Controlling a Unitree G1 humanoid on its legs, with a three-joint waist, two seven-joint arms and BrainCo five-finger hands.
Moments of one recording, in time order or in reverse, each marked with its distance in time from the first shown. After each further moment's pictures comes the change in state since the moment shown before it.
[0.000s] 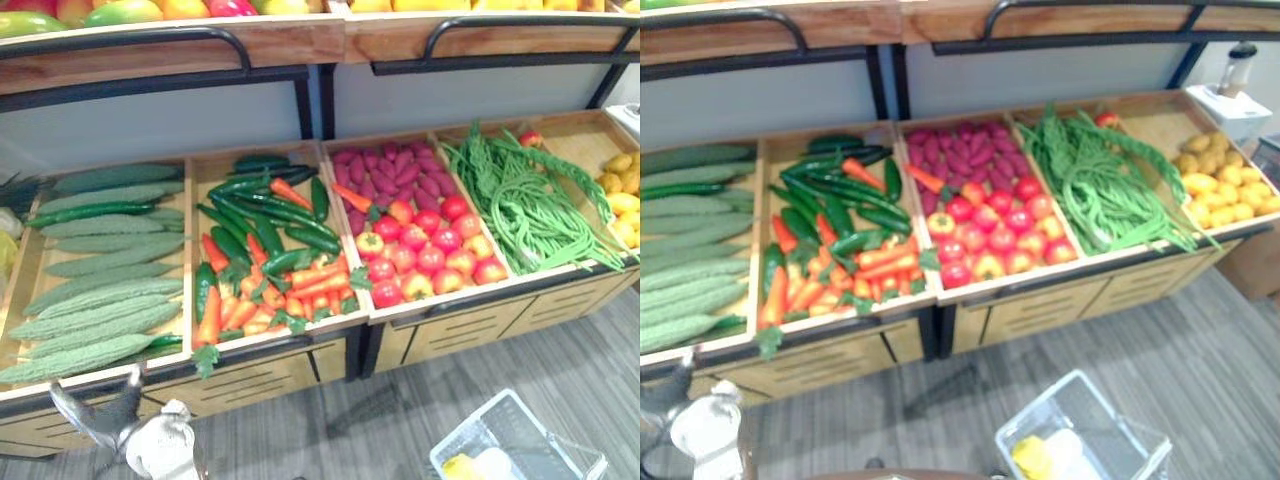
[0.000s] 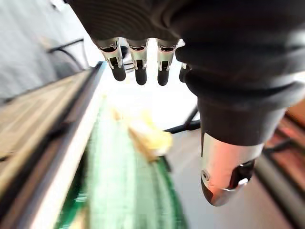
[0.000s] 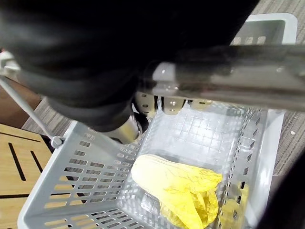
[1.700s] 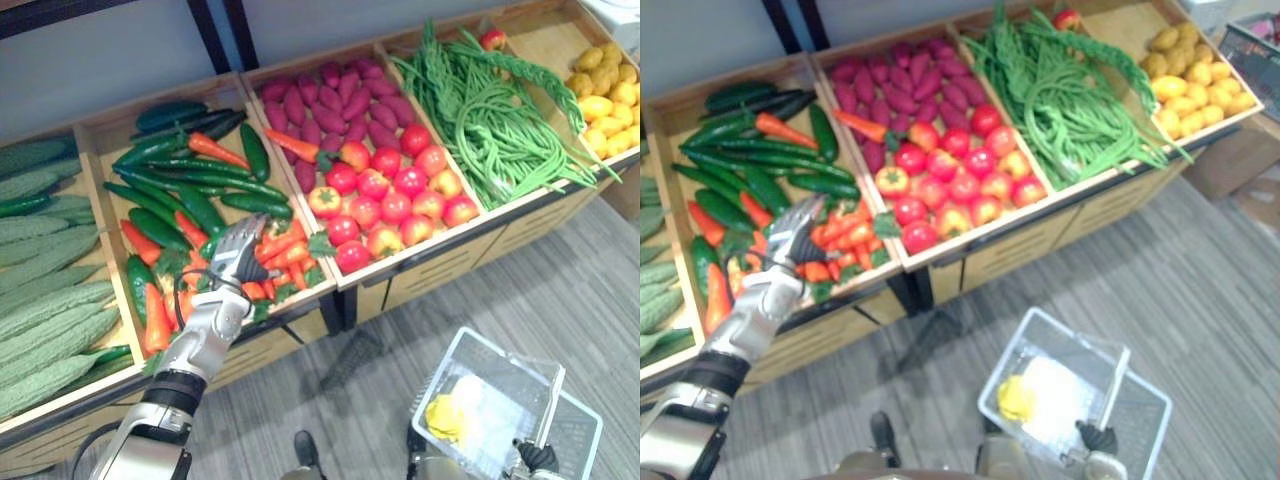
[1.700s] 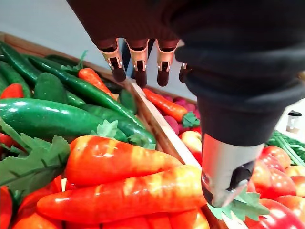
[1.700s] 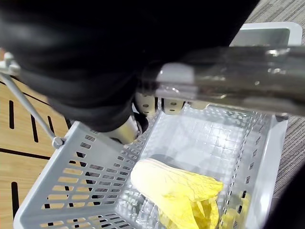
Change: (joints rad) left arm -0.532 0.551 -0.768 0.448 0.425 0.048 -0.395; right arm -0.032 -0.052 0.325 -0.226 -0.010 -0.019 0.022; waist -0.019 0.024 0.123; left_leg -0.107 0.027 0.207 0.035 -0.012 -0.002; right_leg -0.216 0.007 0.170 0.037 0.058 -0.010
